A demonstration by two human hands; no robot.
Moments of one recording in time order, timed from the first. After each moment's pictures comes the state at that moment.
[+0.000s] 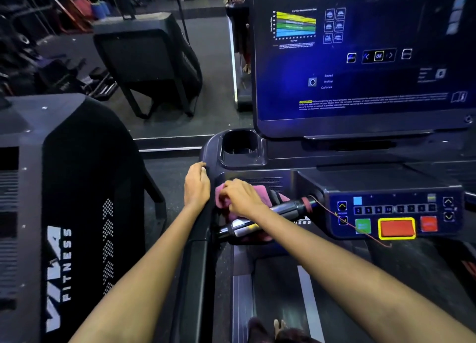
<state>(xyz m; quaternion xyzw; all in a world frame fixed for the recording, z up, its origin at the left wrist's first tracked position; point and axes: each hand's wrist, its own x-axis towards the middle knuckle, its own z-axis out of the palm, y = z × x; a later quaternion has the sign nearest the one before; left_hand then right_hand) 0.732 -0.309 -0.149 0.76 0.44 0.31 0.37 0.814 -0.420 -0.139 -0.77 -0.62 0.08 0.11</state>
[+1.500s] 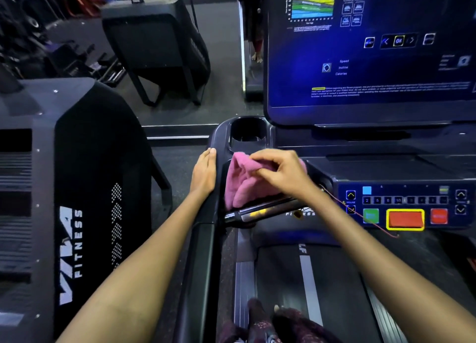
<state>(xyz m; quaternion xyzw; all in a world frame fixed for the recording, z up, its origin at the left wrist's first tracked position) 0.721 -0.311 -0.150 0.75 0.41 0.26 0.44 0.832 -0.488 -0.075 -0.66 -0.57 0.06 0.50</state>
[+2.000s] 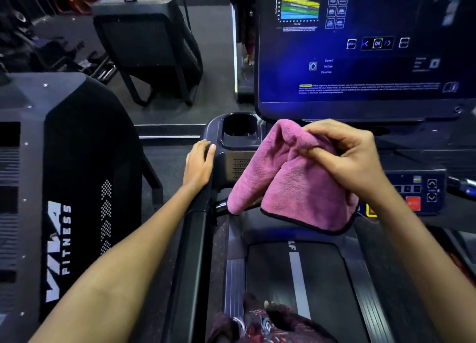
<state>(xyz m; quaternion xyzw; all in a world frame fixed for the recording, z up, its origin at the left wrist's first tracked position) 0.713 -0.330 -0.137 0.81 0.36 0.29 0.36 0.836 -0.591 0.001 -0.62 -0.56 0.01 0.55</state>
